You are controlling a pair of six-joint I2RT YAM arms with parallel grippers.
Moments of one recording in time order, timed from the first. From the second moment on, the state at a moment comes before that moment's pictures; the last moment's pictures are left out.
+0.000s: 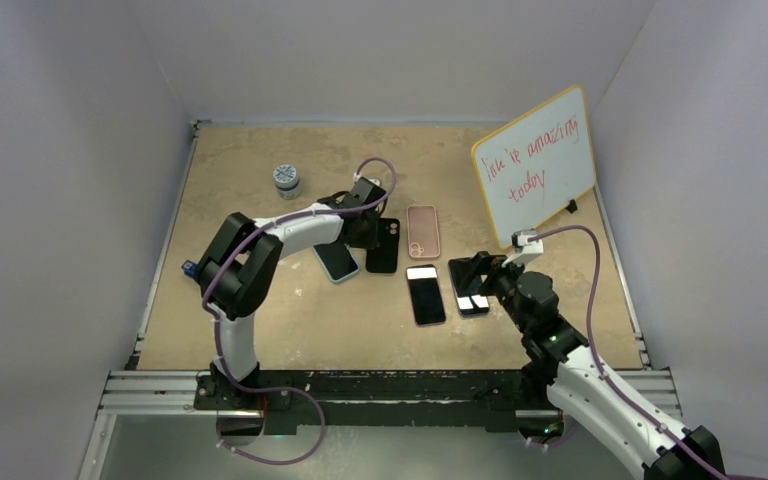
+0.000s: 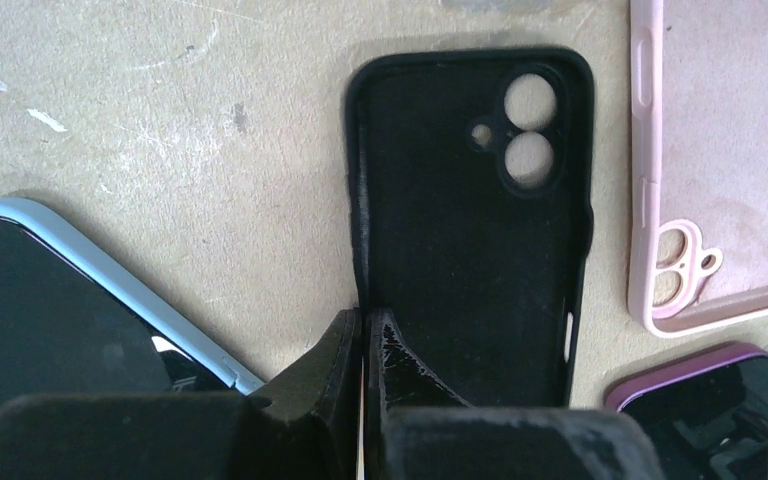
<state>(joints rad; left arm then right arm) -0.63 1.92 1.26 -0.38 -0.13 -0.48 0.52 0.56 0.20 0.13 0.14 0.49</state>
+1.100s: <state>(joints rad) -0.82 1.22 0.97 -0.48 0.13 0.73 0.52 1.06 0.53 0.11 -0.57 0.42</state>
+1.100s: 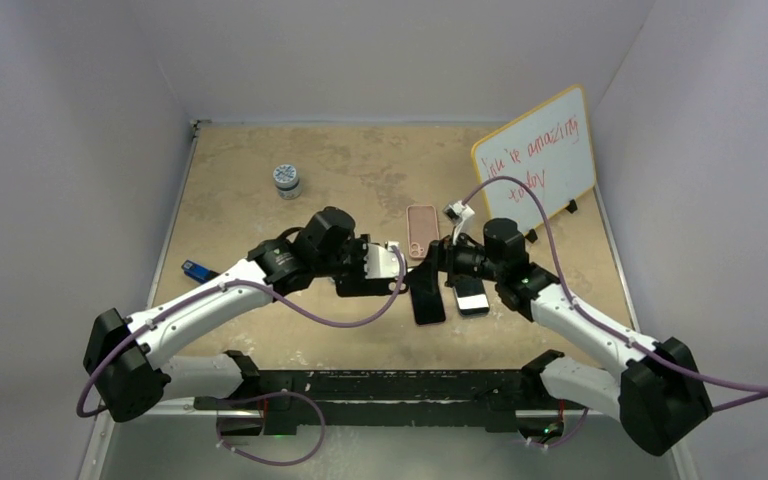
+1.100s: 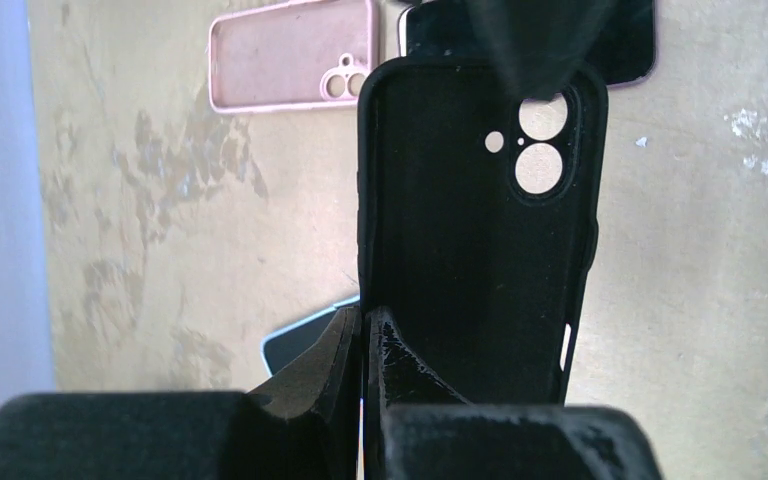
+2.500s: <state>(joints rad) -0.84 1.20 0.94 -0.34 -0.47 0.38 0.60 1.53 0.81 0.04 -0.30 0.56</state>
